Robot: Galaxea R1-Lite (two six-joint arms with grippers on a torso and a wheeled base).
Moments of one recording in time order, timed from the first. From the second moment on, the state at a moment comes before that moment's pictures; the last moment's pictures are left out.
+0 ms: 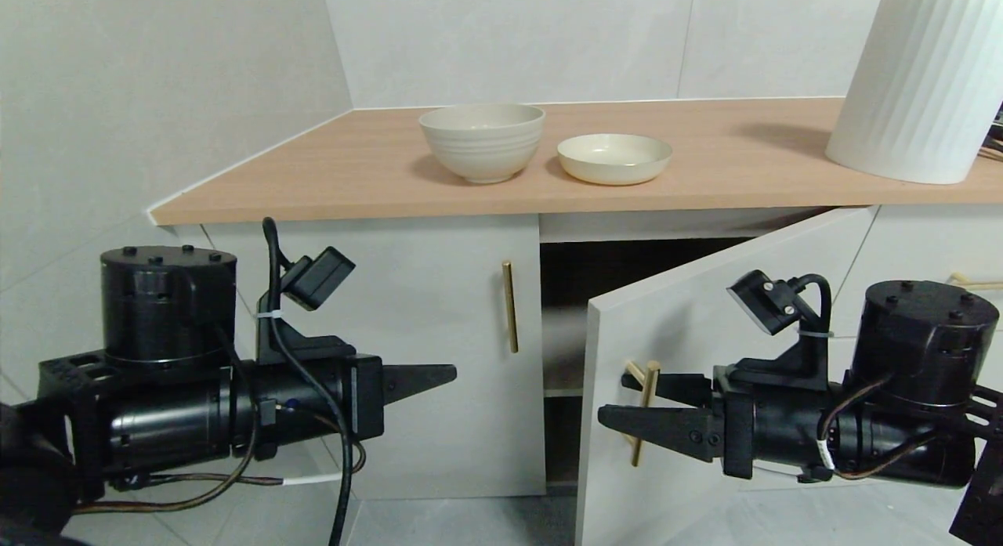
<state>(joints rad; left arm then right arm) -0.43 1.51 -0.66 -0.47 -0.50 -0.37 0.65 1.65 -0.51 -1.00 0.61 0.46</state>
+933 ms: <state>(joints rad) -0.68 1.99 -0.80 -1.06 -0.39 -0.29 0.65 1.64 -0.49 -1.00 0.61 0.43</state>
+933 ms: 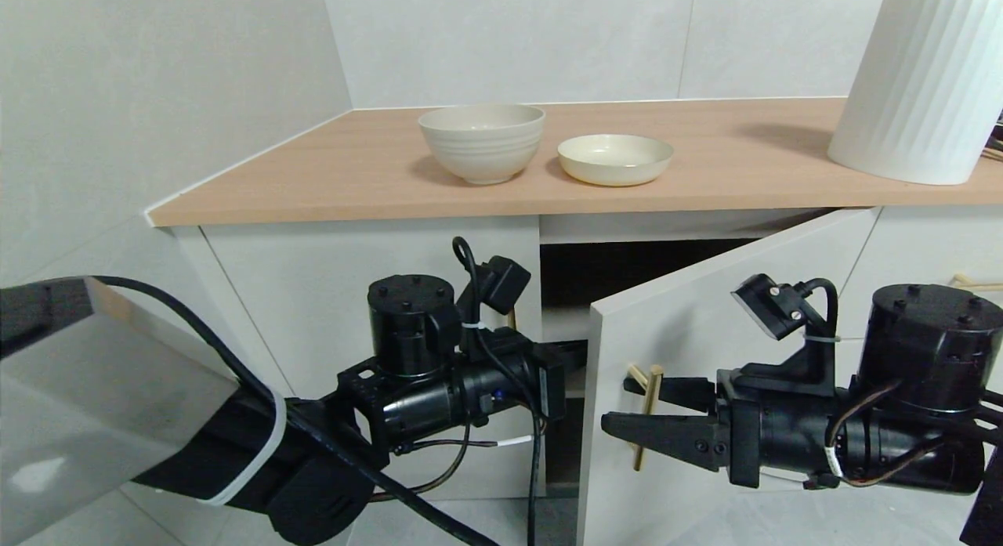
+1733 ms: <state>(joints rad) -0.72 2.09 -0.86 -1.15 -0.35 -0.28 0.54 1.44 -0.45 -0.65 0.48 0.22</state>
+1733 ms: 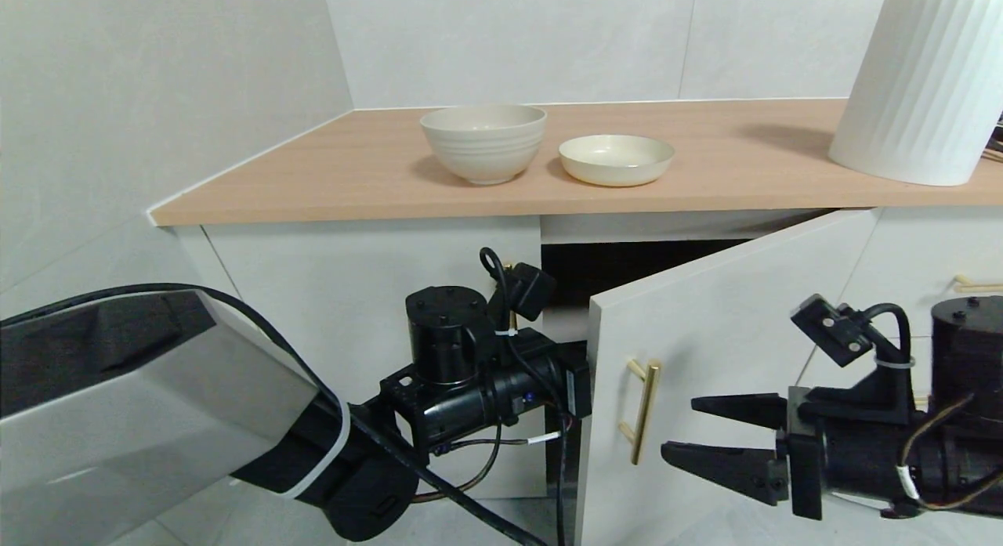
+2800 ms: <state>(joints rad) -0.75 2.07 -0.84 -1.15 -0.35 -0.29 0.51 1.15 -0.44 -0.36 0.45 0.20</state>
